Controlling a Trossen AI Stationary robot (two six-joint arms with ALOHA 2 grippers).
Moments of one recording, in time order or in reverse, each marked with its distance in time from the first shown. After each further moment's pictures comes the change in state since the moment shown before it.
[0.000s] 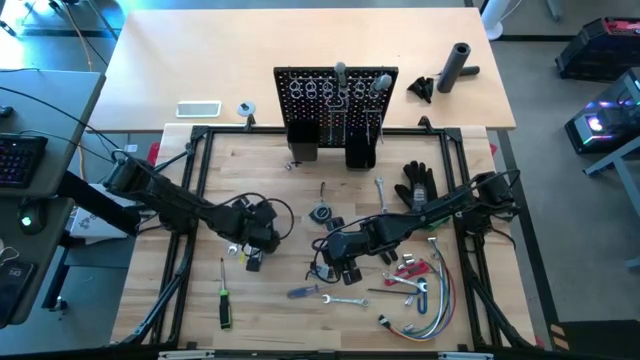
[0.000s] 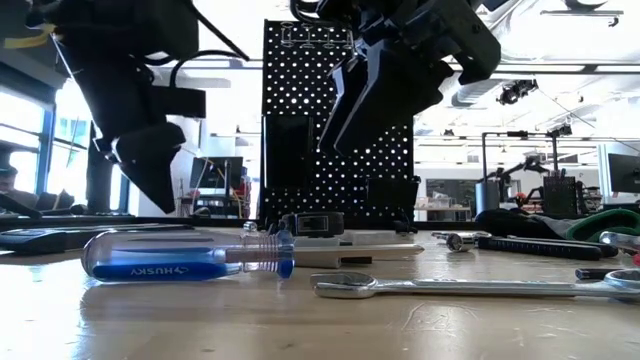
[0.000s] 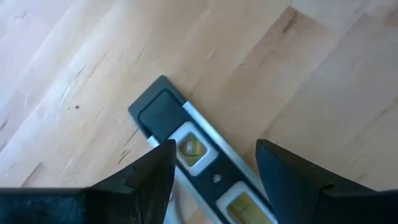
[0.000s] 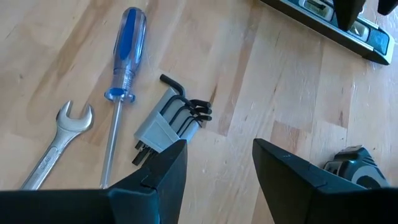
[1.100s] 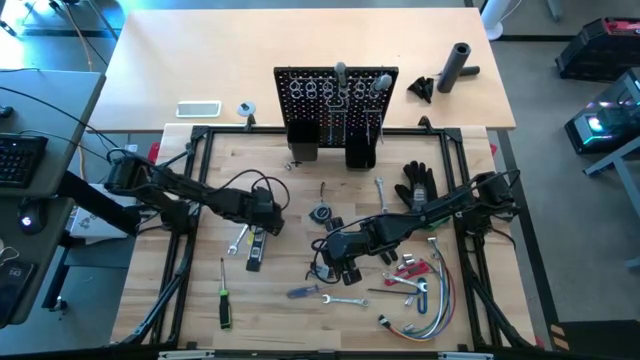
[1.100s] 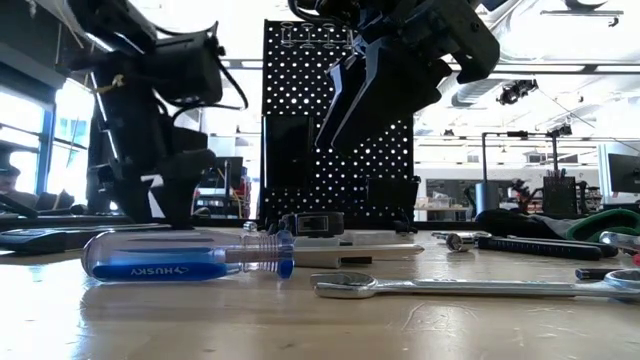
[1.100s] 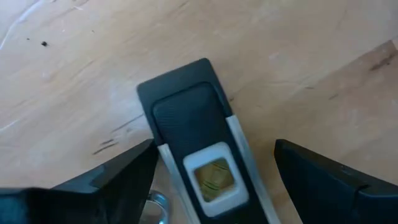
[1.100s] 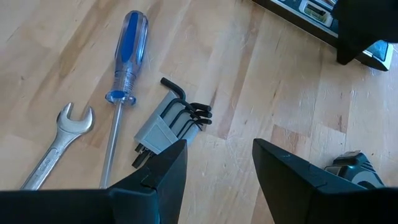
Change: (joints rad) left arm 0.249 -0.005 -0.131 0.222 0.237 -0.152; right arm 0.000 0.000 0.000 0.011 -0.002 -0.014
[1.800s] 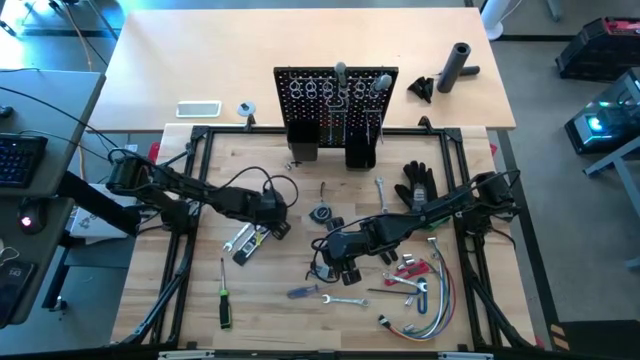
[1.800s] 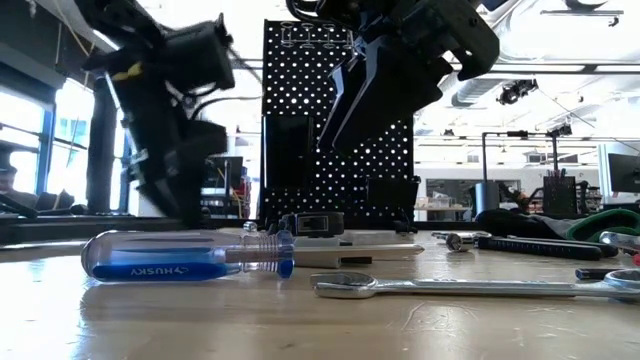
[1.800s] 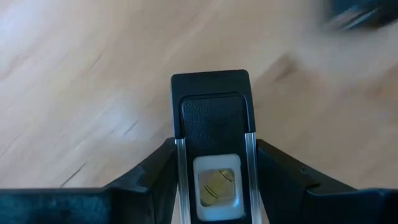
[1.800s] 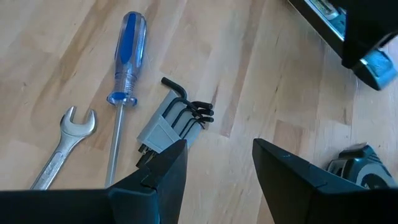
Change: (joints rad) left arm 0.002 0.006 0.065 0.082 0.040 0.244; right arm 0.000 0.000 0.000 -0.010 -0.003 0.050
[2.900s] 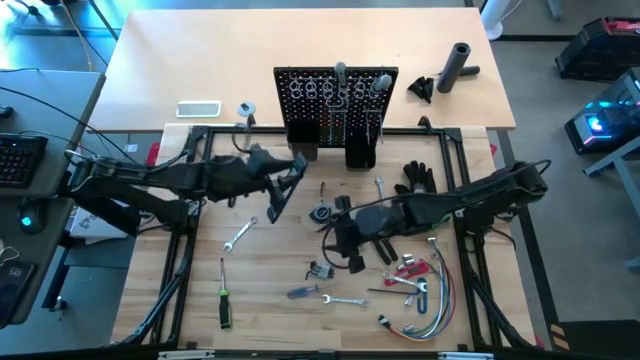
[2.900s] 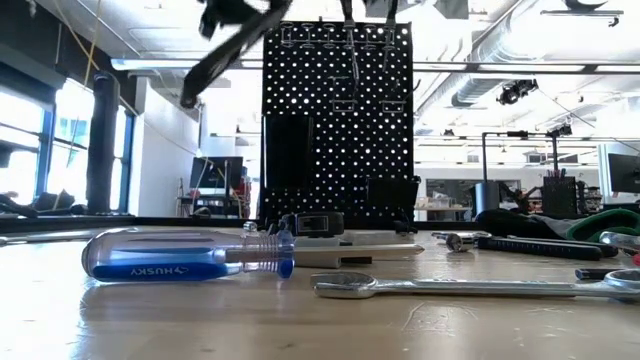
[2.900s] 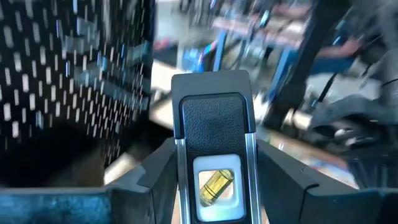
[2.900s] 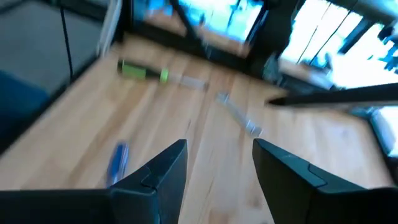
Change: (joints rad) left arm -0.015 -0.402 0.248 0.333 -0.184 0.571; right arm -0.008 -0.285 0.000 0.159 0.053 -0.103
